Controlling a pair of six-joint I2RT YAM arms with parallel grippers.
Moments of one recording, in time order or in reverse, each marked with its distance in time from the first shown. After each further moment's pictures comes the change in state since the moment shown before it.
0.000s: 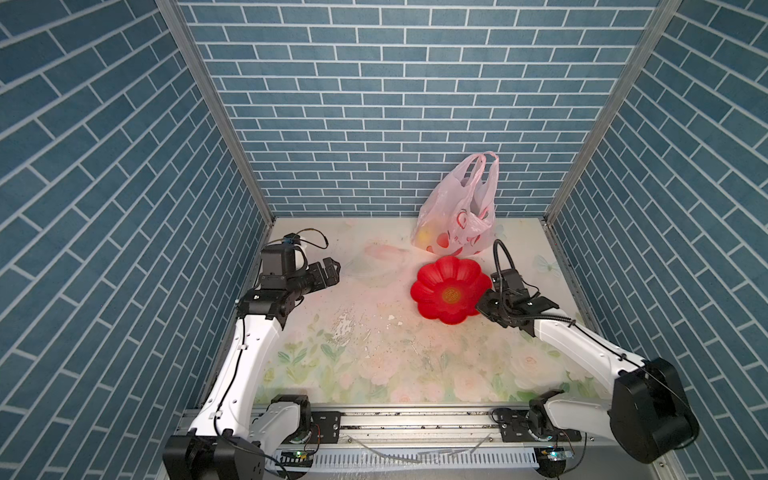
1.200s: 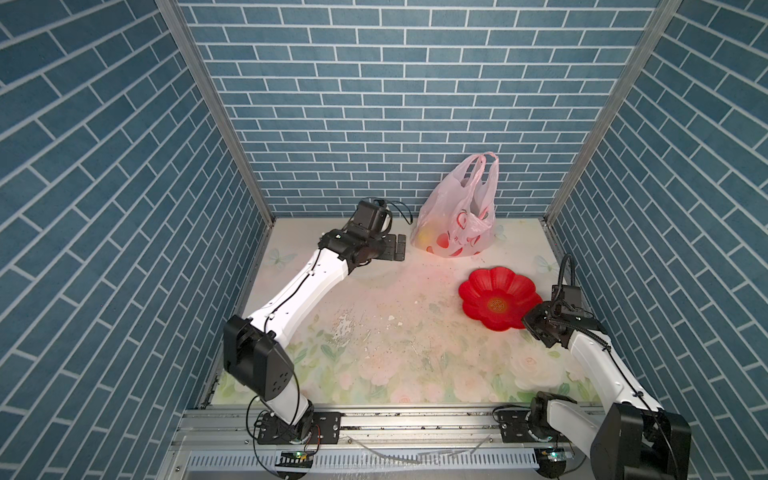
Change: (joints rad) left arm -0.511 0.636 0.670 -0.143 -0.311 0.082; right arm -0.502 -0.126 -0.099 -0.109 -0.173 -0.208
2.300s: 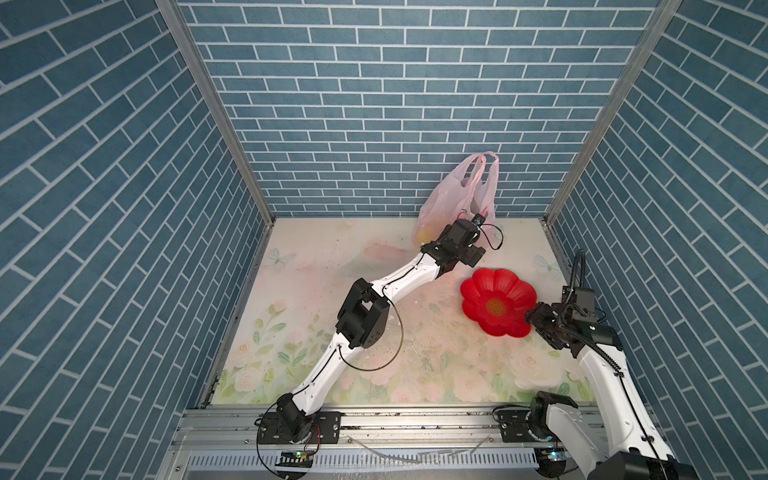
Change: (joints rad) left arm -0.268 0.800 0.634 0.459 -0.169 0.396; right arm -0.006 -0.200 0.082 -0.192 0.033 -0.116
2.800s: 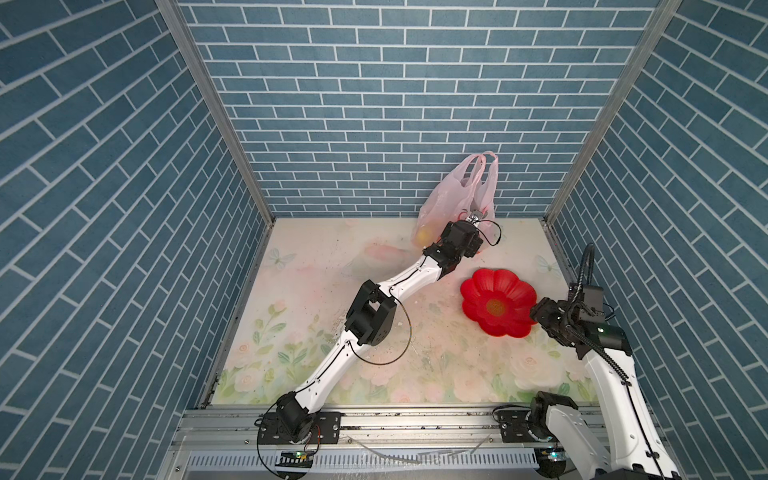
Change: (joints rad) left arm 0.029 0.132 0.136 0.127 -0.098 -0.020; right arm 0.000 -0.026 0.066 -0.040 0.031 -0.044
